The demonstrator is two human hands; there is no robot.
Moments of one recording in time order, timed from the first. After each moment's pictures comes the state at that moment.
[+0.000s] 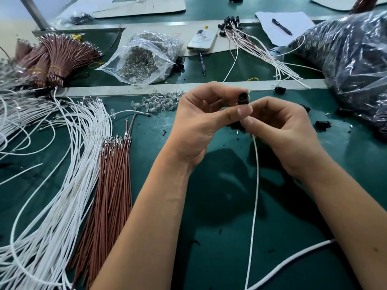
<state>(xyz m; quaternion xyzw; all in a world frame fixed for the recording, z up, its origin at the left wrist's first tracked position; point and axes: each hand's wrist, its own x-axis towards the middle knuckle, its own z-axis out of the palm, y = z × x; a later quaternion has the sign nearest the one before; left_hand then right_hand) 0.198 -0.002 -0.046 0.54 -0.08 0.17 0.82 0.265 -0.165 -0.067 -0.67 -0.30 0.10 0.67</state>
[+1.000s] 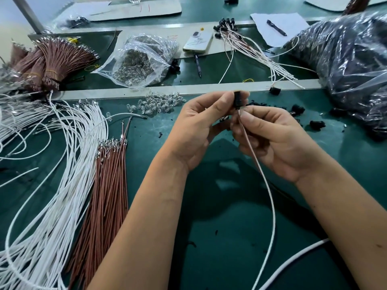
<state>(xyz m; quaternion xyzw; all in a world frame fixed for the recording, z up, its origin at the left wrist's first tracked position) 0.201 -0.003 -0.051 0.53 -0.02 0.08 0.84 0.259 -0.163 -0.061 -0.51 -0.25 0.32 0.75</state>
